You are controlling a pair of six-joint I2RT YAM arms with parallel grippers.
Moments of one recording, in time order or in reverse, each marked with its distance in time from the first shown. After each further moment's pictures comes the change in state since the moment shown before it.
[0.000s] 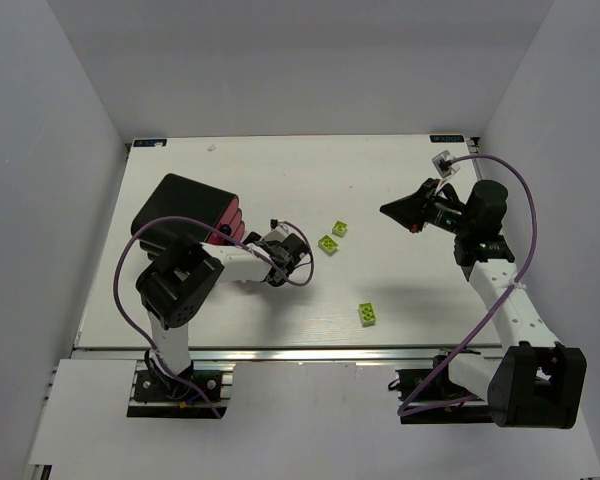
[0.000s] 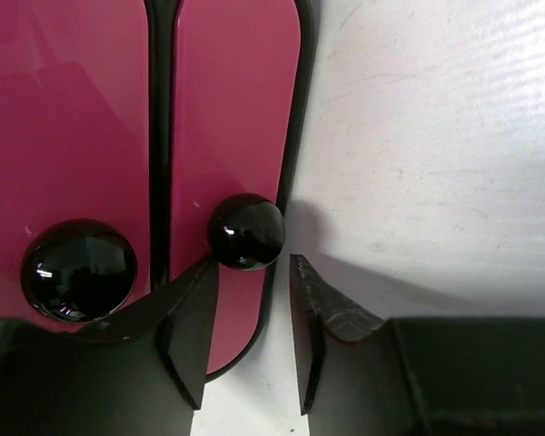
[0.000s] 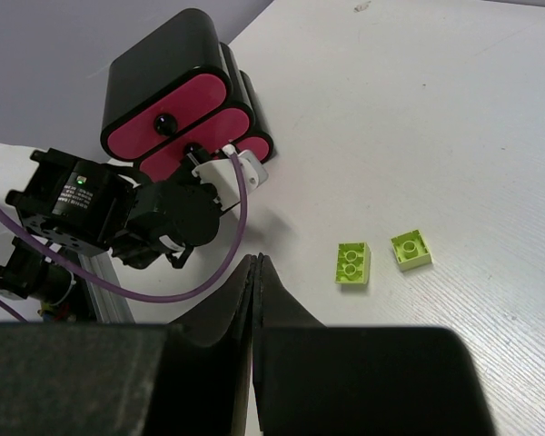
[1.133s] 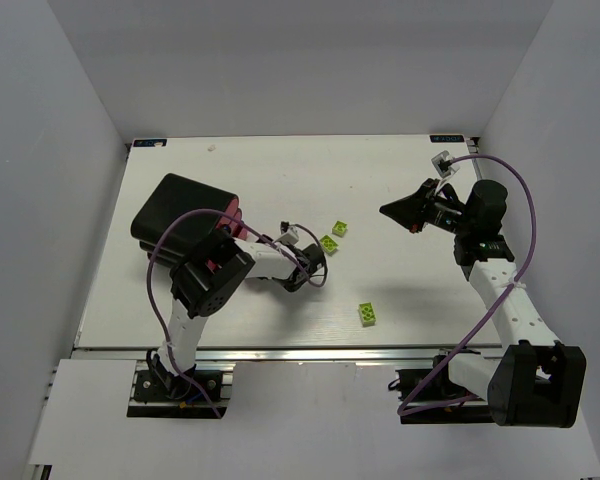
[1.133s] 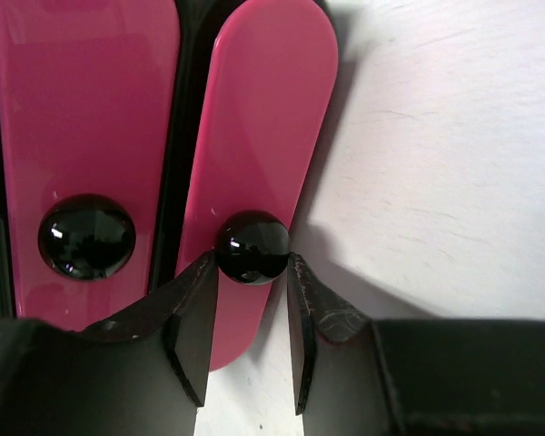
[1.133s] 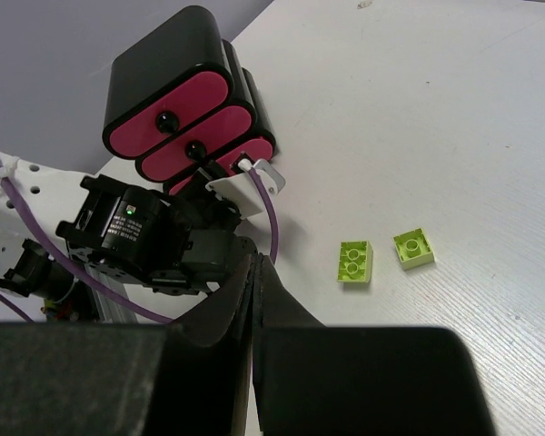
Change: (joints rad) left arm -0.072 0.208 0.181 -0.273 -0.222 -0.339; right arm -0.001 0.005 0.000 0.000 -0.010 0.001
